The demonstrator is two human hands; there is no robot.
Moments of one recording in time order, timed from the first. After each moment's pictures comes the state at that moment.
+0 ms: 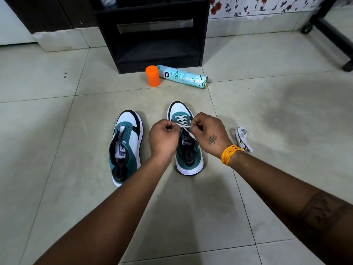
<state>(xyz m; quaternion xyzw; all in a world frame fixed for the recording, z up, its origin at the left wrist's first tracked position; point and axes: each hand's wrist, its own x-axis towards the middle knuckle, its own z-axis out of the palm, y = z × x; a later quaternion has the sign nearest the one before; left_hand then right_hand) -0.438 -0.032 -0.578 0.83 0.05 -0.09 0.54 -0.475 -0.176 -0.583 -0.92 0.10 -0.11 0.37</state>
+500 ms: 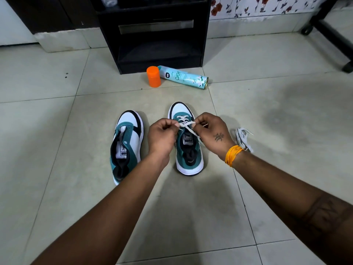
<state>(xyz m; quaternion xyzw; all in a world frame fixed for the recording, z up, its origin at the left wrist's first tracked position) -0.434 -0.027 -0.579 0.73 0.08 -0.13 0.67 -0.476 -0.178 -0.584 -0.84 0.17 -0.10 0.51</state>
